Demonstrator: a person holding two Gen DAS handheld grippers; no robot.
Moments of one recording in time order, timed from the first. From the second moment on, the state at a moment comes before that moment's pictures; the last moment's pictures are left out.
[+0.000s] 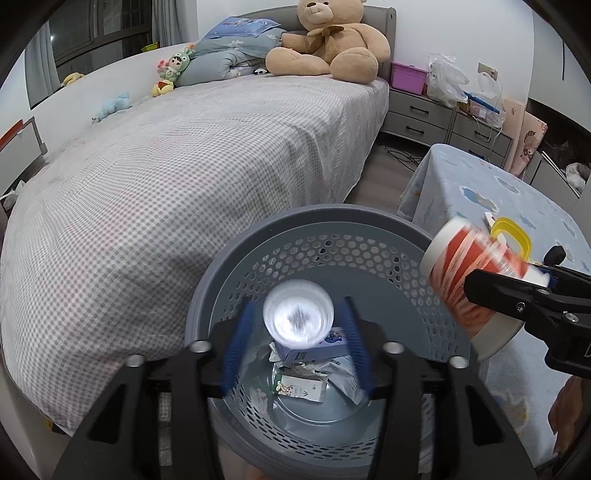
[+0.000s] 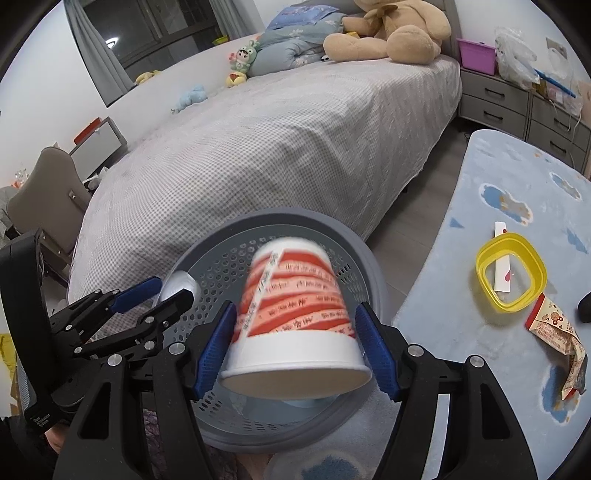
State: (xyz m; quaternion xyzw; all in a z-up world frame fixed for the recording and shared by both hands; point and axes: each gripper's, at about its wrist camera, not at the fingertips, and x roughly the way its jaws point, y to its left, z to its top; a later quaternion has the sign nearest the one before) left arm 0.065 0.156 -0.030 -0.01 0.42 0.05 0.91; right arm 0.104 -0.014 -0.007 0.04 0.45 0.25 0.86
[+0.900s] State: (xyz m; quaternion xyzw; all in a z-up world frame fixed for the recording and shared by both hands) left arm 0.063 0.163 -0.030 -0.01 0.42 0.07 0.91; right arm 0.103 -0.016 -0.011 0.04 0.45 0.25 0.86
